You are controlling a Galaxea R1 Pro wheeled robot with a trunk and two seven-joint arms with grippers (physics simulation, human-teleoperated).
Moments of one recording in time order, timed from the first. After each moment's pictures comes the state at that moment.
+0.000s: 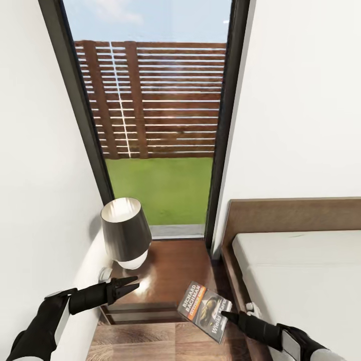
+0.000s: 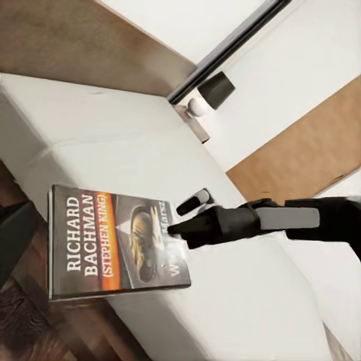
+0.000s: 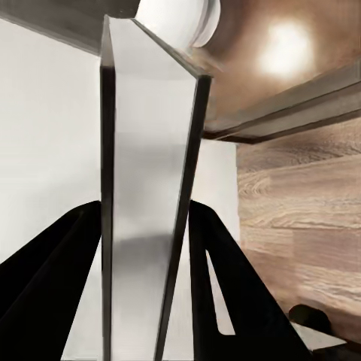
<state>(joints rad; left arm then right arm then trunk) -0.42 0.10 0.32 -0.94 -0.01 0.47 -1.50 -0.60 -0.19 0.22 -0.09 -0.63 0.29 1.01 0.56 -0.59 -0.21</state>
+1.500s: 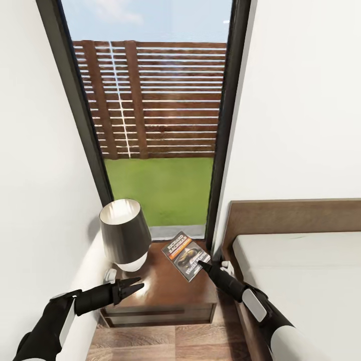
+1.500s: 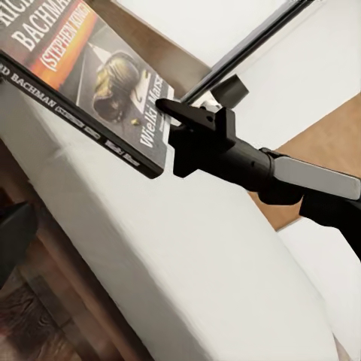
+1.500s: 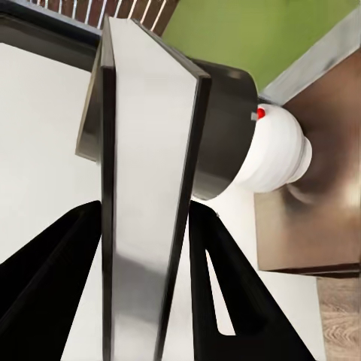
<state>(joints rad) -0.41 0.07 0.32 -0.94 -0.01 0.47 -1.43 -0.61 0.00 0.03 -0.48 -0.76 0.34 0.69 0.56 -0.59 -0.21</state>
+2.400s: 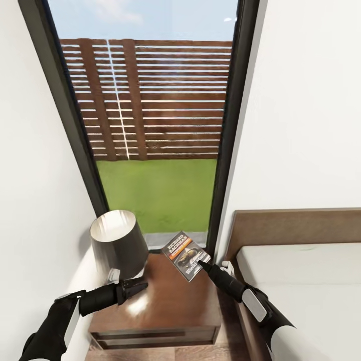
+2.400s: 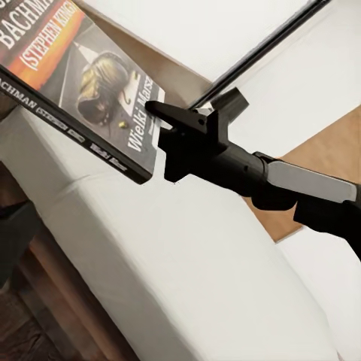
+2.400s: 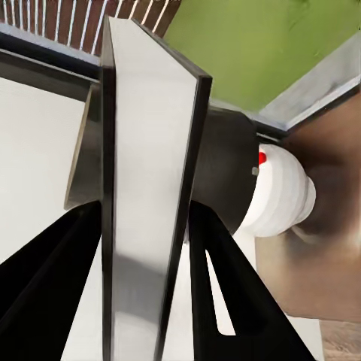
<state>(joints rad) -0.41 0.05 0.32 -0.94 -0.02 0.47 -1.43 -0.61 0.00 0.03 -0.47 -0.76 0.33 0.69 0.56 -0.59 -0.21</state>
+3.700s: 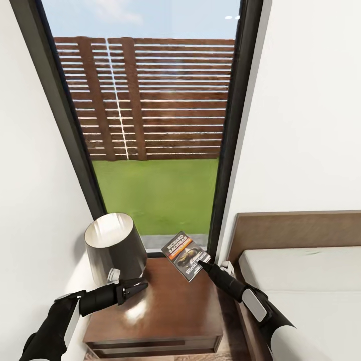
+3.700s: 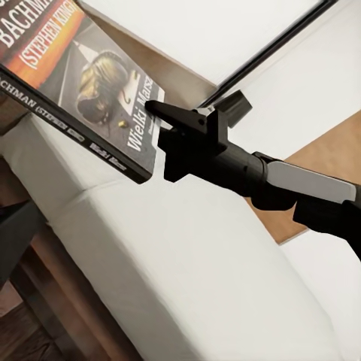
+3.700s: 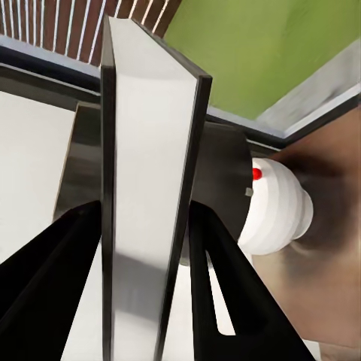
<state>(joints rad) -0.41 0.04 0.32 -0.94 -0.01 0.47 -1.43 -0.61 0.00 0.03 -0.48 -0.76 0.33 0.69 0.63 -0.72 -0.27</state>
